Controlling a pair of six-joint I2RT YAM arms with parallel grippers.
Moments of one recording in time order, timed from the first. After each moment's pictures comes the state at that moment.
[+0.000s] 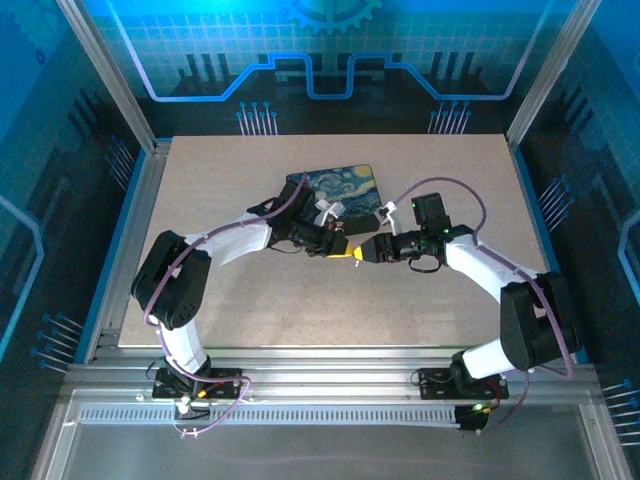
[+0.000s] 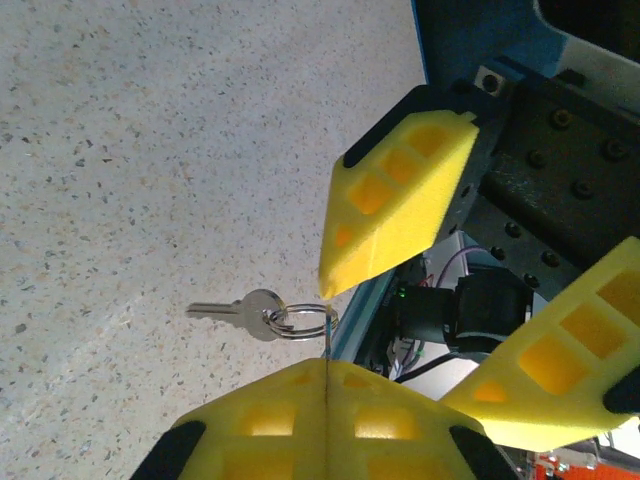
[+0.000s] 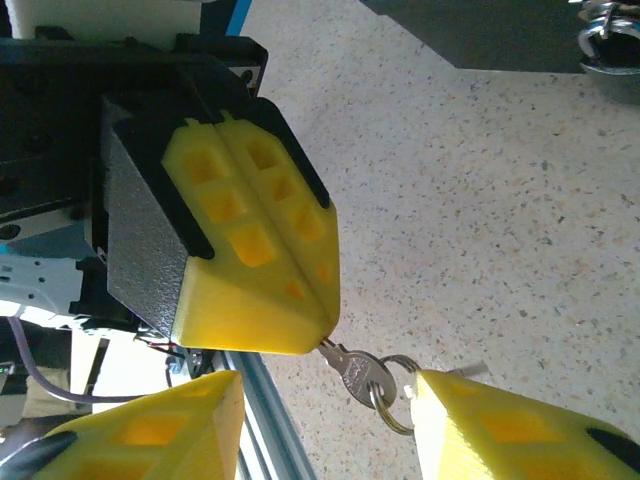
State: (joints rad) left arm -0.52 1.79 1.19 -0.28 0.93 -0.53; right arm 0.27 1.46 0.85 -0.33 -0.95 0.21
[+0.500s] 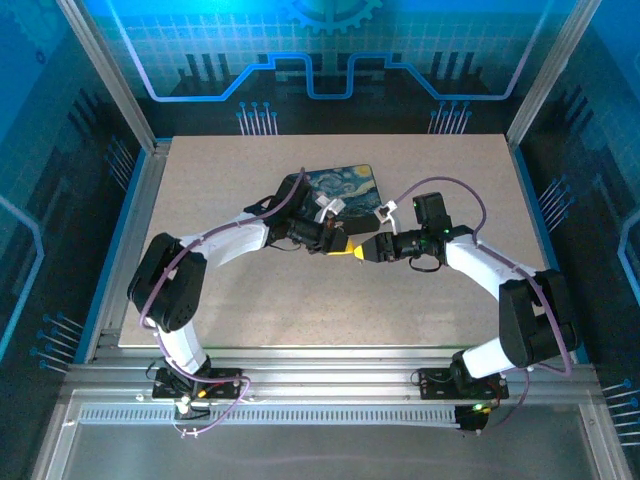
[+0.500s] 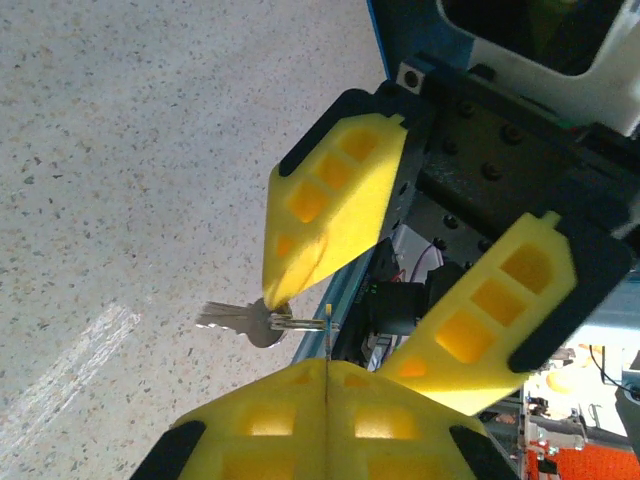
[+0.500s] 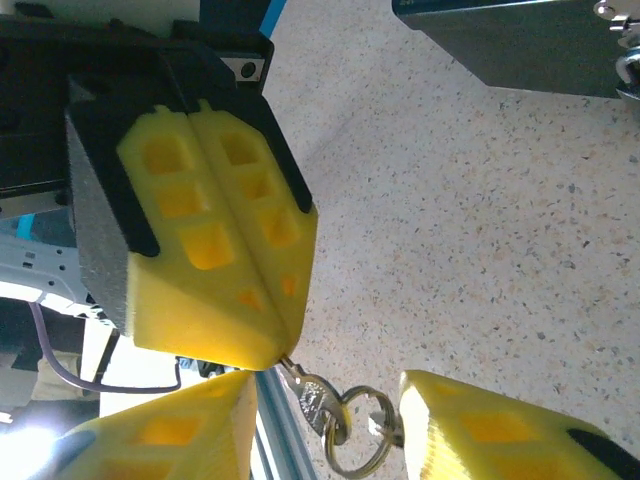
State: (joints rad) left arm -0.52 1.76 1.19 -0.24 0.98 -0.54; right arm 0.26 1.47 0.84 -0.28 -1.01 0.19
